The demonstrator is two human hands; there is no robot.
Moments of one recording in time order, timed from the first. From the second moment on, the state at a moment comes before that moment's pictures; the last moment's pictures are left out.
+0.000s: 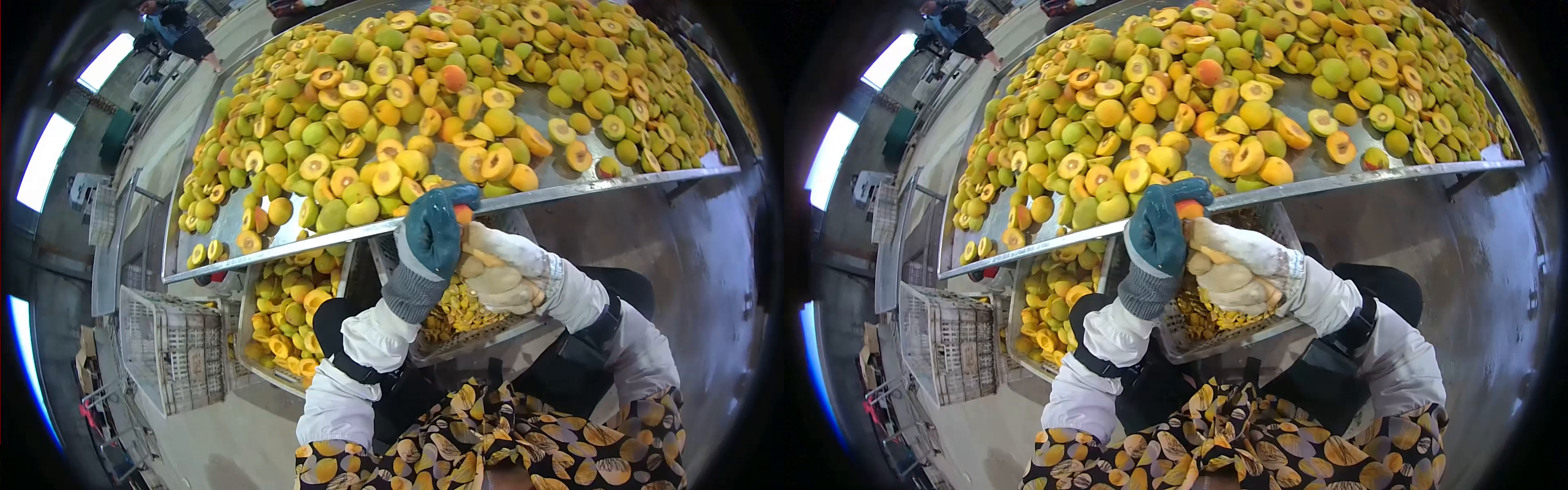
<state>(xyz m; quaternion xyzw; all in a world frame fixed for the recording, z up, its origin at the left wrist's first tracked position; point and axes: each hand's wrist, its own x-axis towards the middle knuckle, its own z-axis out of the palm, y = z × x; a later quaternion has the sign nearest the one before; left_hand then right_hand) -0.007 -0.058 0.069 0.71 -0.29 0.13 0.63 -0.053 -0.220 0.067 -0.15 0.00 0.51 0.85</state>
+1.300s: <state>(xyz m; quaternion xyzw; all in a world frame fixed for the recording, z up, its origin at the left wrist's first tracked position) 0.037 0.120 0.035 0.64 -0.01 0.11 0.76 -0.054 -0.182 0.105 -0.55 0.03 0.43 0.71</state>
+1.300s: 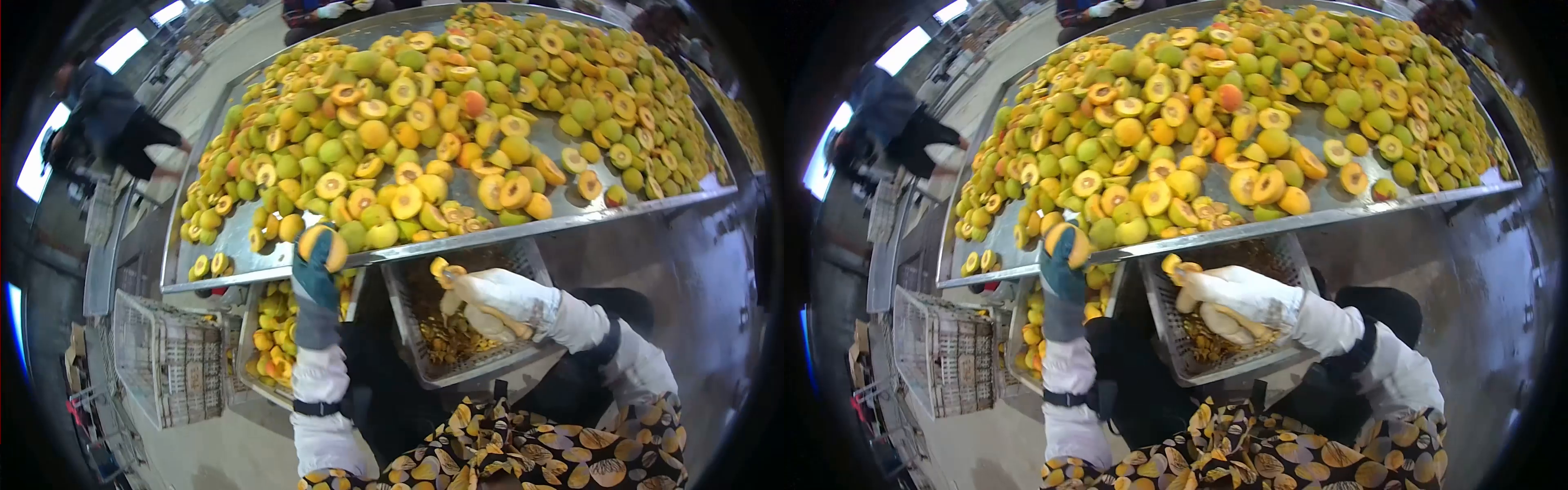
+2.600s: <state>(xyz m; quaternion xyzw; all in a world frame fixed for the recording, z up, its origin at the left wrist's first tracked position) -0.036 -0.064 0.069 0.68 -0.16 0.11 0.71 -0.055 -0.216 0.088 -0.34 0.00 0.45 0.83</state>
